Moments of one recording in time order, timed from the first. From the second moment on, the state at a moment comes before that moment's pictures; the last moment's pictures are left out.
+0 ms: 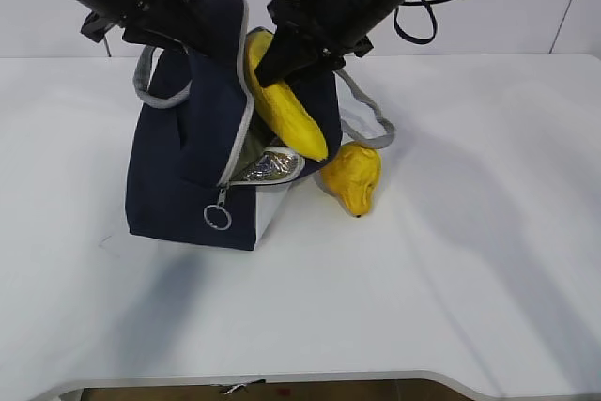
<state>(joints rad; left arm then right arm) -0.23 1.92 -1.72 -0.77 1.12 0.27 0.30 2.26 -2.16 0.74 1.24 -0.43</state>
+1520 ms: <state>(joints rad) -0.22 1.92 -1.72 -0.81 1.13 0.27 0.29 2.22 -2.26 0.60 1.23 -0.41</state>
